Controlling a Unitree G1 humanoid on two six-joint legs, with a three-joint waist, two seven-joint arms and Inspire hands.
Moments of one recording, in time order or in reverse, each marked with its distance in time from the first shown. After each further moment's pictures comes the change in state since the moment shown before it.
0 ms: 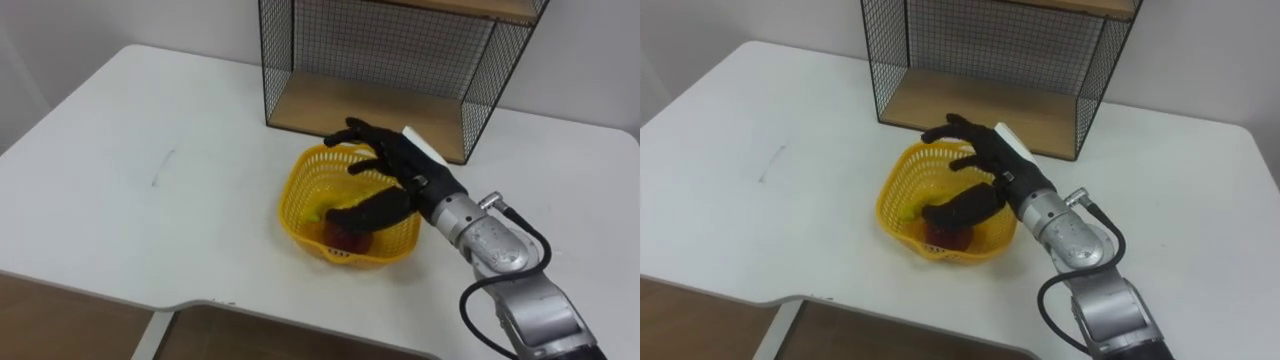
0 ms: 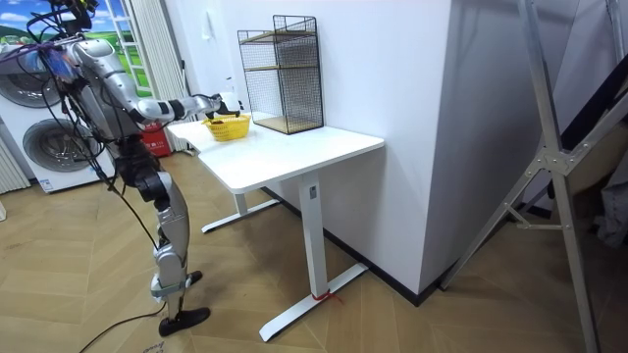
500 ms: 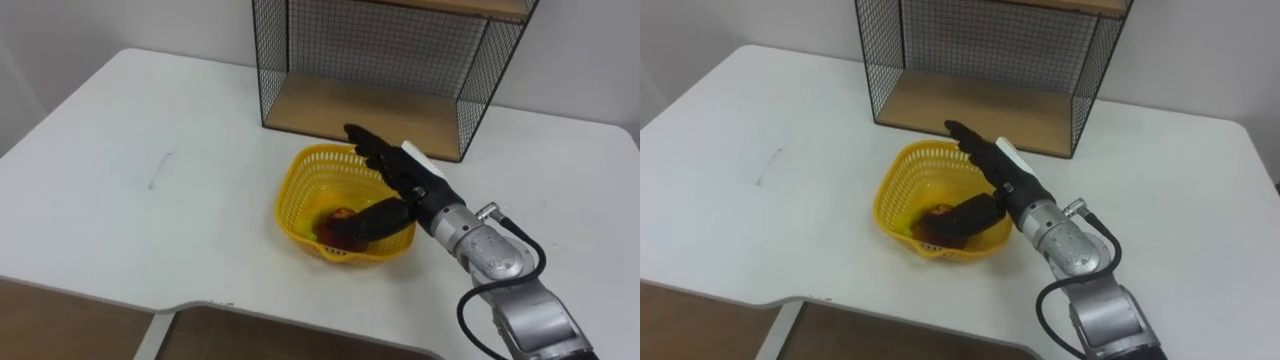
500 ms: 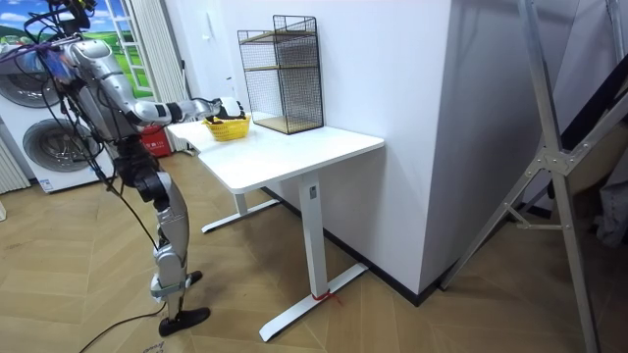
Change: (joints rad) left arm -0.002 0.000 0.000 -0.030 0.006 0.001 0.000; right arm 0.005 0.019 0.004 0.036 -0.008 0.013 0.000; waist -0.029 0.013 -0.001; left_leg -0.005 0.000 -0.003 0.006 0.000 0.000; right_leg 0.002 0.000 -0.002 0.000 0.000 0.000
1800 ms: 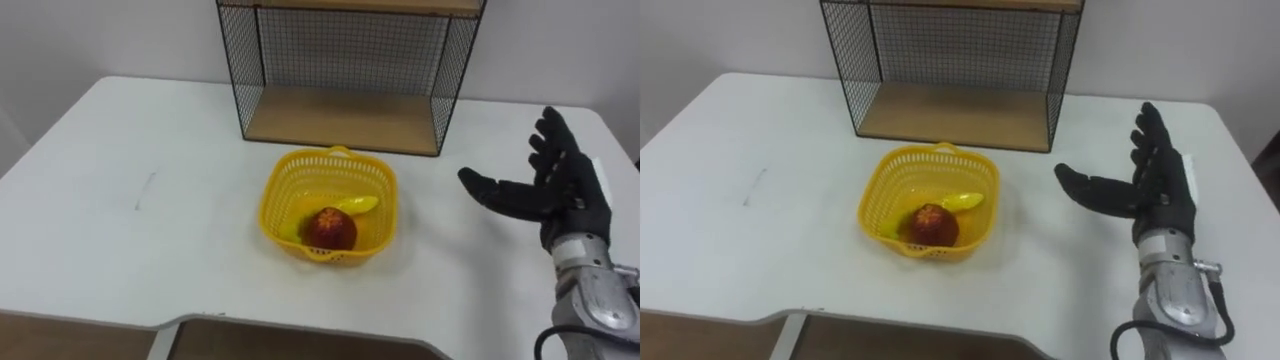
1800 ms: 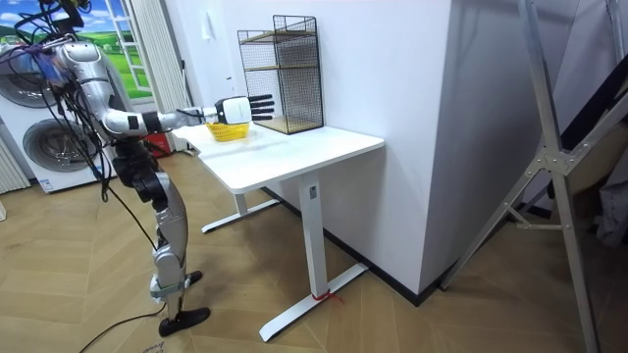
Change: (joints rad) left arm 0.034 -0.004 0.519 -0.319 -0.794 -0.179 0.579; right arm 0.260 -0.005 -0.392 -0.087 0.317 -0.069 -0.379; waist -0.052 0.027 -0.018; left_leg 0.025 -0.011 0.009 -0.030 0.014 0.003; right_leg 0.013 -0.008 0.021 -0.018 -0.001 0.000
